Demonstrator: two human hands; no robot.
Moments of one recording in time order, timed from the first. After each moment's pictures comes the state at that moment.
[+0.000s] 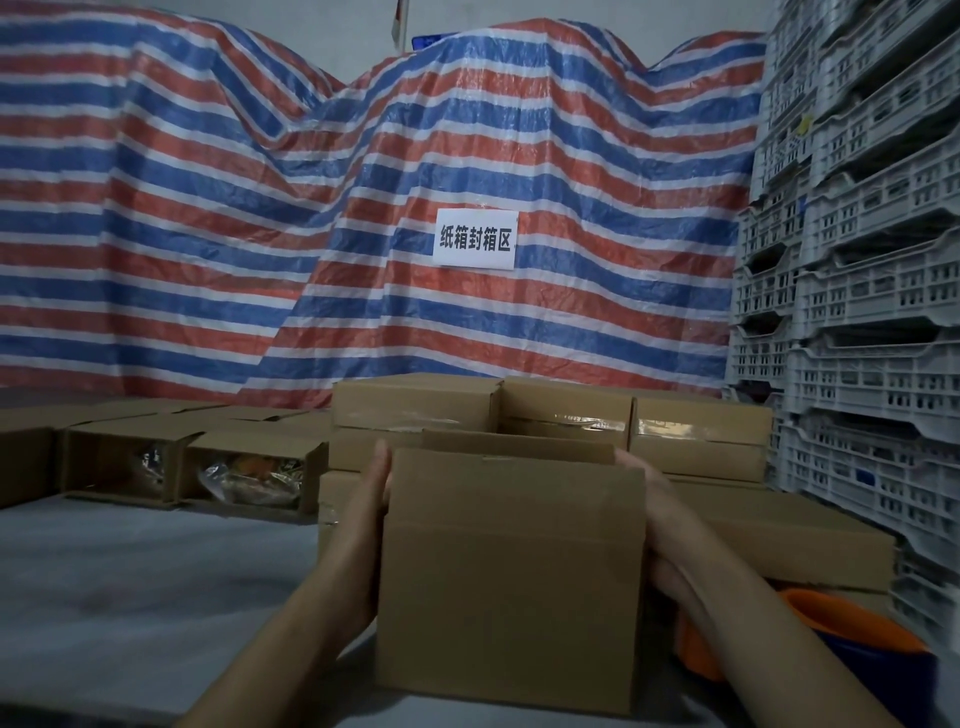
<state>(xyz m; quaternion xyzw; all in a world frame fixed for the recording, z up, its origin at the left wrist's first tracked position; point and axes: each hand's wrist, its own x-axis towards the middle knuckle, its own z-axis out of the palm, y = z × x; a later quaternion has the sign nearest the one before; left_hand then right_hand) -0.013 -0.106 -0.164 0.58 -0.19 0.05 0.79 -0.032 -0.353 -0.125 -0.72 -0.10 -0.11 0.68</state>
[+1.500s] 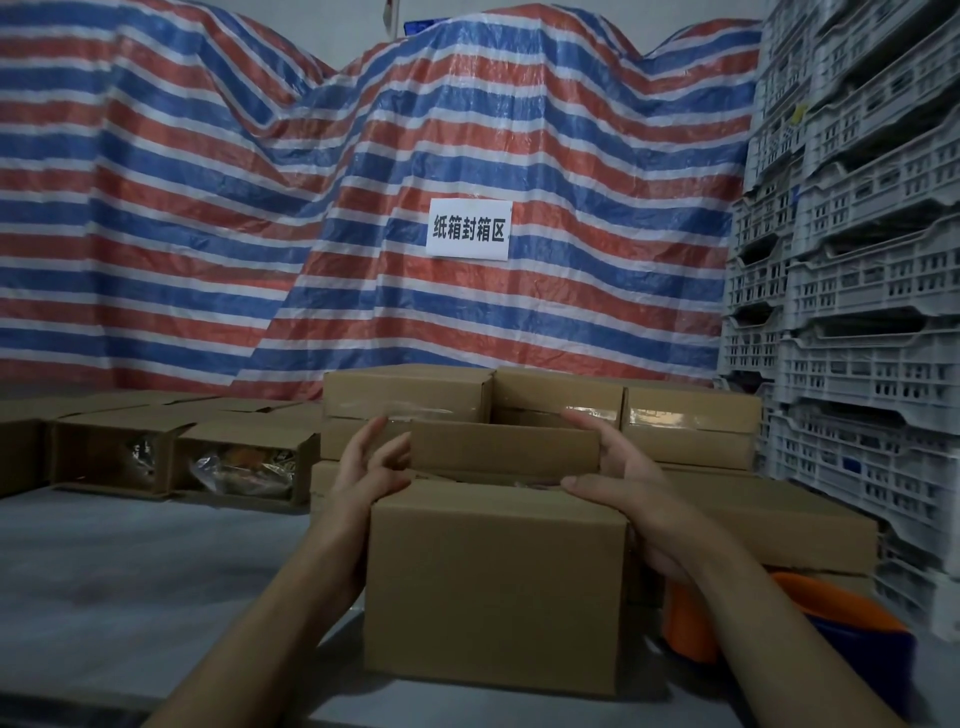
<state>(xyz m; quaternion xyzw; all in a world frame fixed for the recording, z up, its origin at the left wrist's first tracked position) -0.006 -0.100 -0.158 0.53 -0.23 0.07 0.81 -0.027 -0.369 -0.129 -0.73 -0.23 -0.11 0.63</state>
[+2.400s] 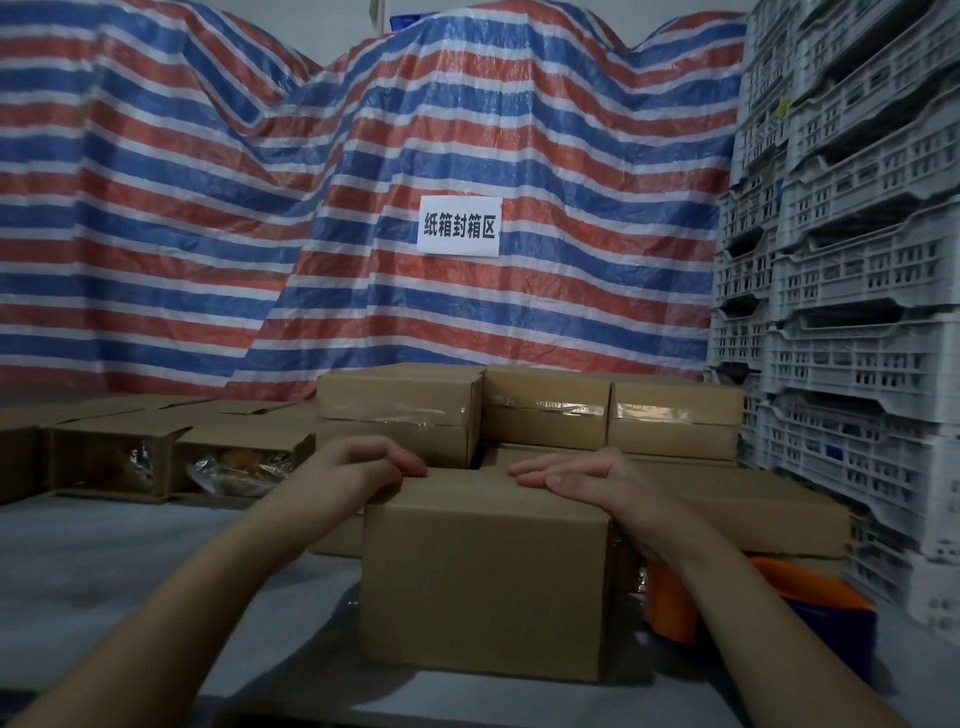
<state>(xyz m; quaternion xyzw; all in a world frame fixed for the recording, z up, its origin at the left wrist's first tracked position) -0.018 -0.078 -0.122 0.83 -0.23 0.11 0.50 -0.032 -0.368 -0.122 -0.82 -0.28 -0.10 0.50</state>
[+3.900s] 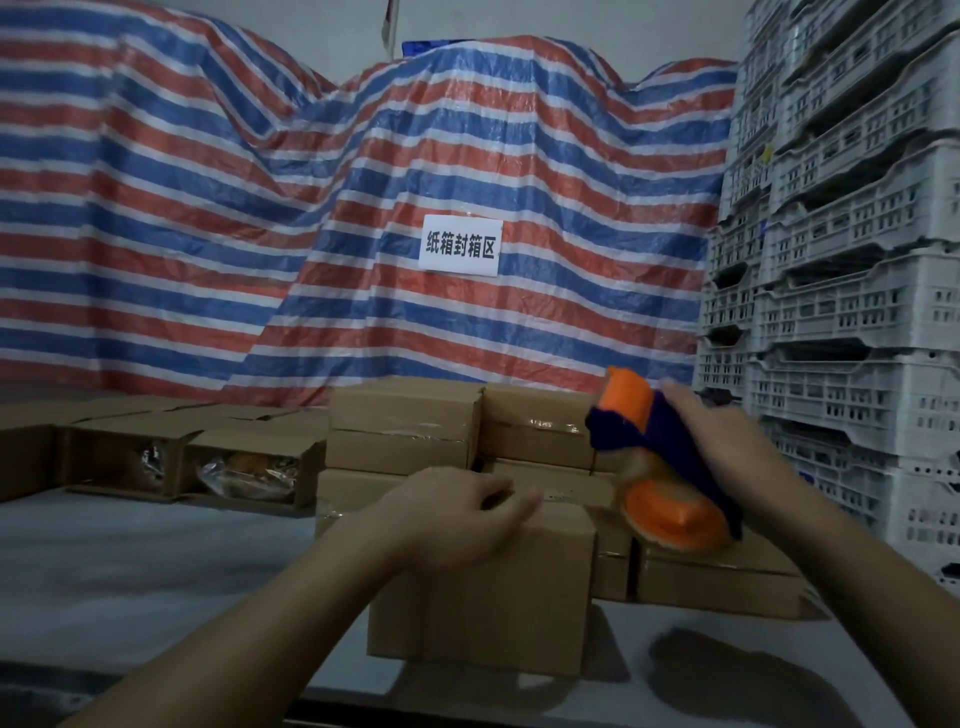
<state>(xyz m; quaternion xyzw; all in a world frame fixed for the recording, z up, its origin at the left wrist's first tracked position) -0.051 -0.145 -0.109 0.92 -0.32 0.13 0.19 -0.095 -0.407 -0.059 -0.83 0.02 -0.34 0.43</state>
